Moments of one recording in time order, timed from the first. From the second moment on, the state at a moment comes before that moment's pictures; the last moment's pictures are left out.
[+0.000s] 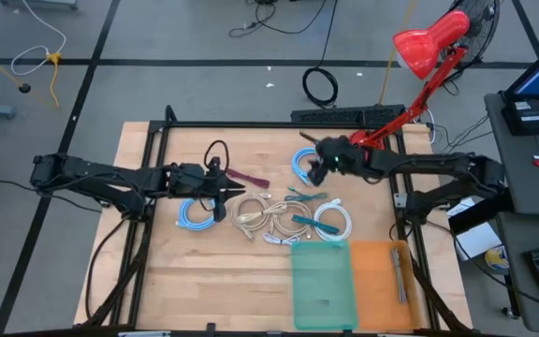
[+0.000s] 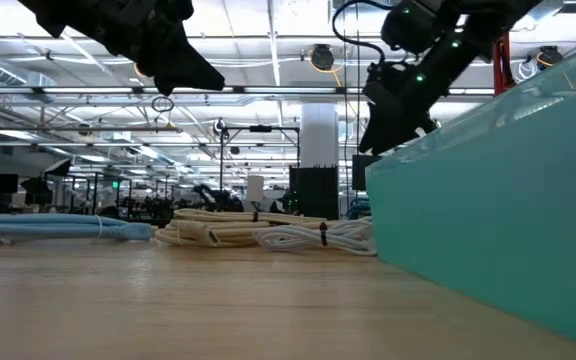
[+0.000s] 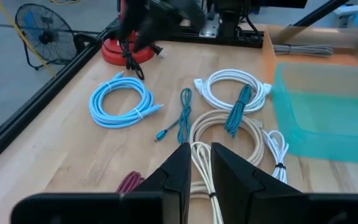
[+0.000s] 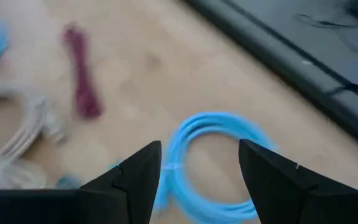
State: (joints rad) left arm 0.01 1.09 0.65 0.04 -0.13 -0.06; right arm -0.32 1.33 0.83 -0.23 0.30 0.27
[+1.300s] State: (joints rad) left arm -0.04 1.09 0.65 -0.05 -0.13 -0.05; right arm -0.54 1.83 1.12 -0.54 0.31 0.23
